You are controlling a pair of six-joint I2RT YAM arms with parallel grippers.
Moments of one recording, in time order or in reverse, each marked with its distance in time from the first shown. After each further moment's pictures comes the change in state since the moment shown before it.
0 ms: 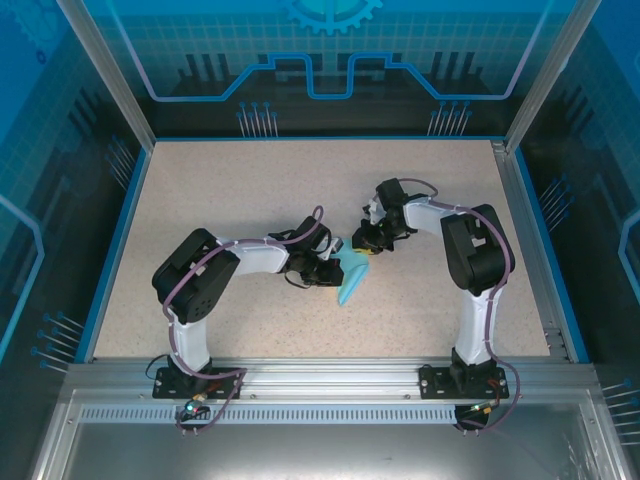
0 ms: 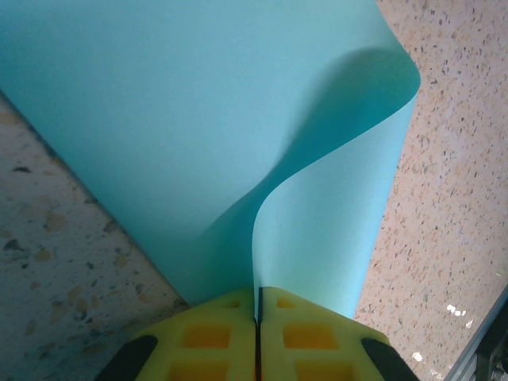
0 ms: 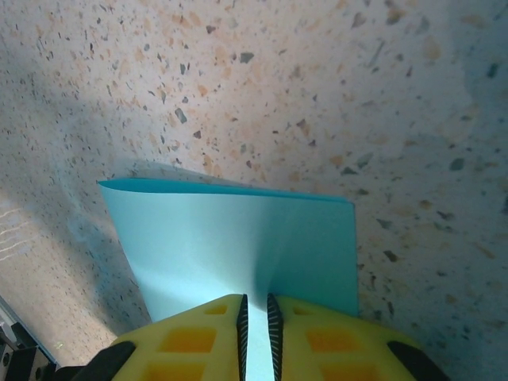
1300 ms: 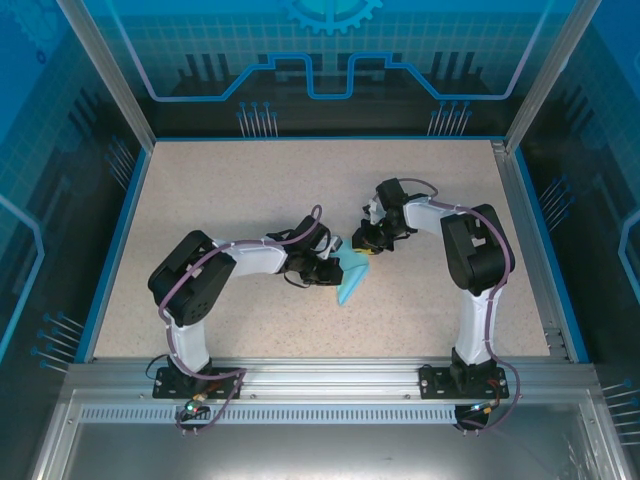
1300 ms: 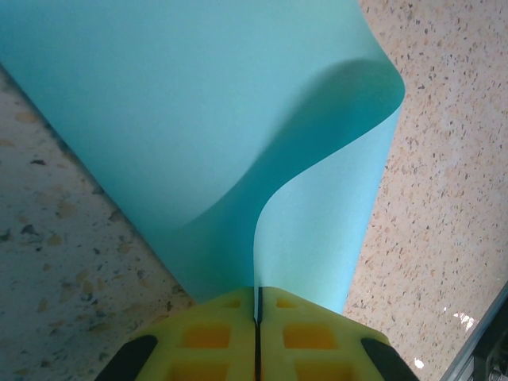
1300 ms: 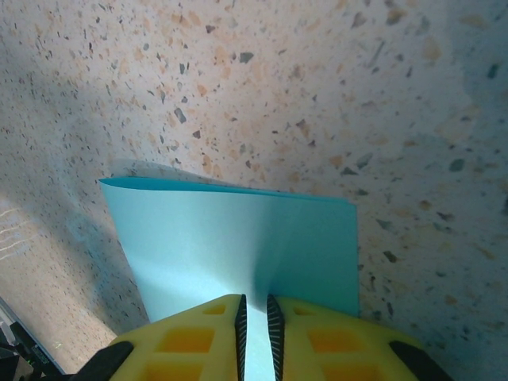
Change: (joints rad) left arm 0.000 -0.028 -0.008 0.000 -0.013 -0.009; right arm 0.000 0.002 0.001 -0.001 0.002 -0.003
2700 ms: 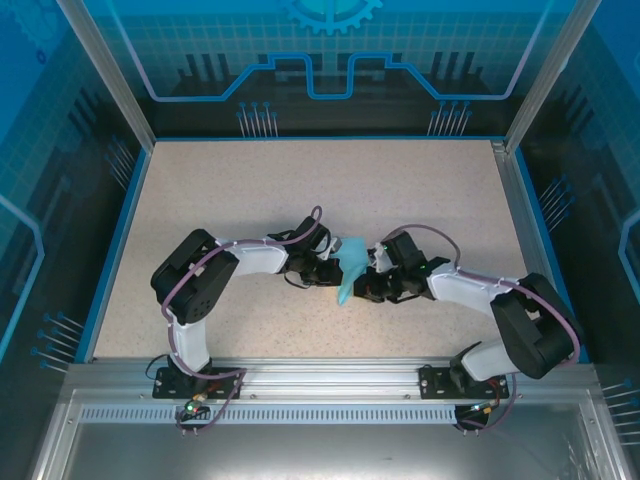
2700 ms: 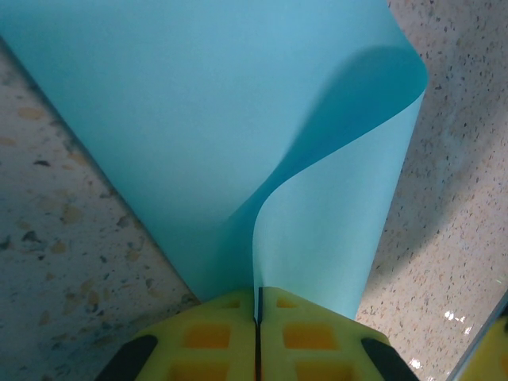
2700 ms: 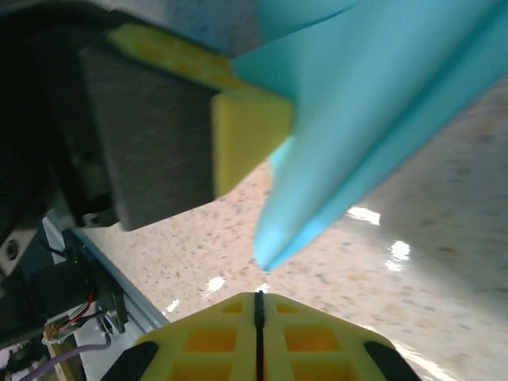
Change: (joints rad) left arm 0.001 0.021 0.000 0.007 0.005 -0.010; right arm 0.233 -0.607 -0.671 0.380 -0.015 0.335
